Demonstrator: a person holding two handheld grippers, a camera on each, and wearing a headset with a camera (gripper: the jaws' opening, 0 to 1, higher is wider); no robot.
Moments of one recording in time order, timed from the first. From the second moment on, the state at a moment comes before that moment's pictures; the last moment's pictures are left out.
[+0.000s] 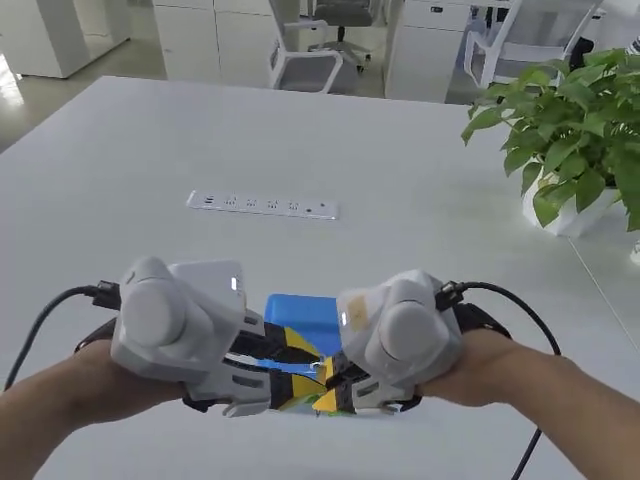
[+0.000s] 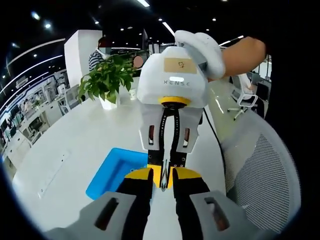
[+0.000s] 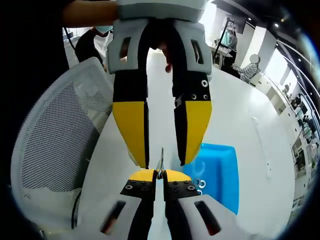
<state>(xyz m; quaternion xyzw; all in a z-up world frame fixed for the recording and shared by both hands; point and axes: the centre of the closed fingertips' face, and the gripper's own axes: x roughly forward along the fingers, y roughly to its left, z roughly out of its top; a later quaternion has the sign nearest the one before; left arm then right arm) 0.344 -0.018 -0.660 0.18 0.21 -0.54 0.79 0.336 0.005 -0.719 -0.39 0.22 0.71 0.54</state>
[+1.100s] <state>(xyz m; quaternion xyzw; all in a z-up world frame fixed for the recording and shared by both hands) 0.323 -0.002 -0.686 0.20 0.24 -0.57 0.76 0.327 -0.005 -0.725 -0.40 0.22 0.71 0.53</state>
